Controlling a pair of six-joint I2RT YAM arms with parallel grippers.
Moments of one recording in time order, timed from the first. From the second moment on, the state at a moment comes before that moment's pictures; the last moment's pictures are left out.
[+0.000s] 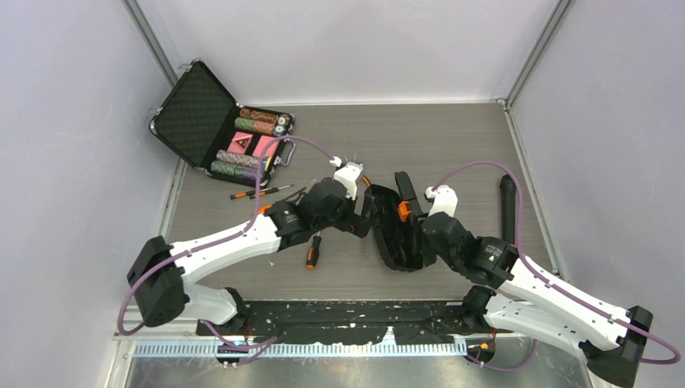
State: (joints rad) left arm -0.97 1.32 0.99 -0.22 -0.13 -0.37; right arm 0.91 0.73 0.67 -0.70 0.50 0.54
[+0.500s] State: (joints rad) left arm -0.96 1.49 0.97 -0.09 -0.13 -0.65; right arm 0.91 0.73 0.67 -0.70 0.52 0.55
